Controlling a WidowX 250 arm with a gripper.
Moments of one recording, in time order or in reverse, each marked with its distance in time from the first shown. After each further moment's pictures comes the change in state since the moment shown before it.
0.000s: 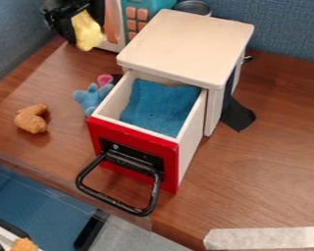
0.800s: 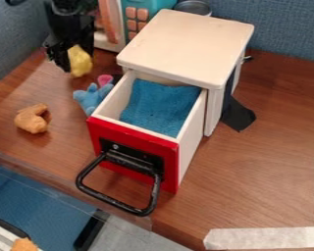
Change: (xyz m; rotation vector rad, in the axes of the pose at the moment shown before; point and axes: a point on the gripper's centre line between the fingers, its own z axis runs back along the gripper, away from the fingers) arm 0.025 0.008 -0.089 0.074 -0.008 0.053
